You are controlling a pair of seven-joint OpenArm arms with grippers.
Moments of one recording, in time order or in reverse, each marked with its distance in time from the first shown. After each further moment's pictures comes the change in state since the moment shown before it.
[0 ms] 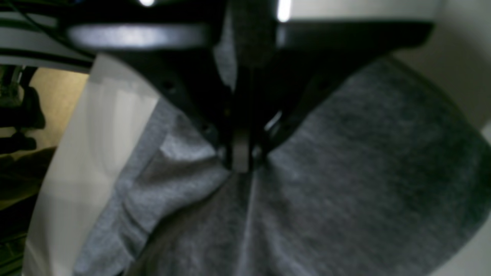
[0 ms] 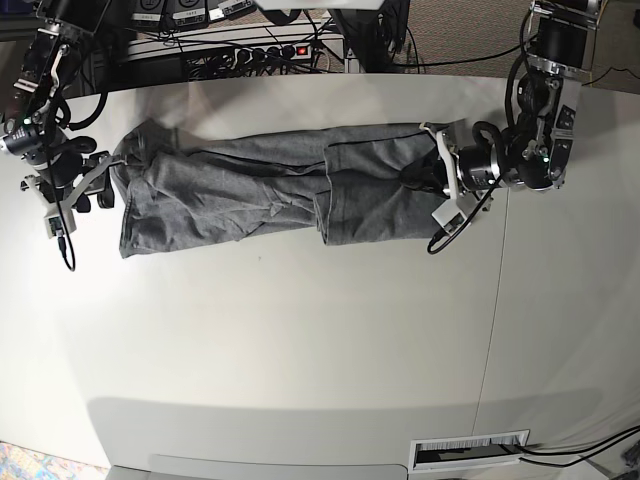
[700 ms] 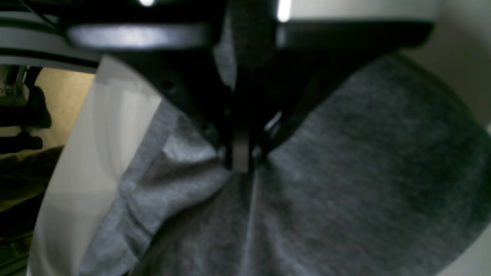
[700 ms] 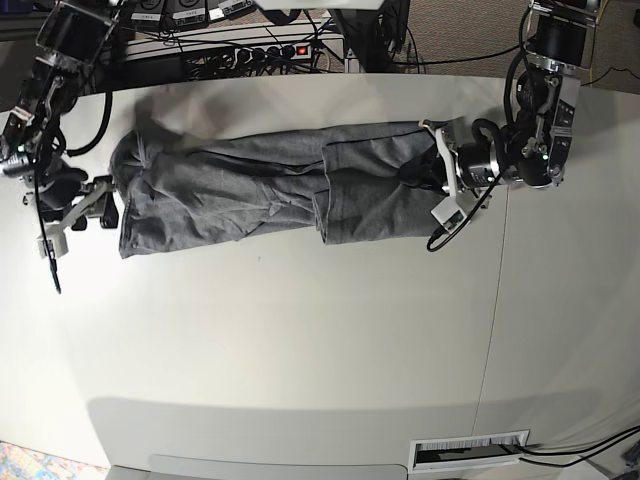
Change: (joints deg) left arm 0.3 0.2 0.0 -0.2 0.0 0.0 -0.3; right arm 8.6 -0.3 0.0 -9.9 2.4 0.2 -1.9
